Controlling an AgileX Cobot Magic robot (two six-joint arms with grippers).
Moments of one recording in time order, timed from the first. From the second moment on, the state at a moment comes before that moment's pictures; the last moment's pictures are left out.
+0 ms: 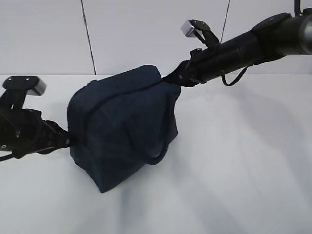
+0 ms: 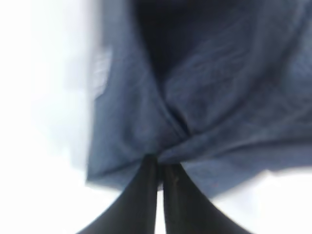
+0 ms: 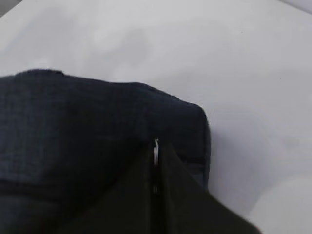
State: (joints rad) left arm -0.28 1.58 -0.64 -1.60 0.34 1.55; right arm 0.16 2.17 -1.64 1.18 0.91 -1.36
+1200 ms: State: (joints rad) left arm -0.13 1.39 -0.71 -1.48 0.45 1.63; right arm 0.13 2.06 -1.66 1.08 1.13 -1.21
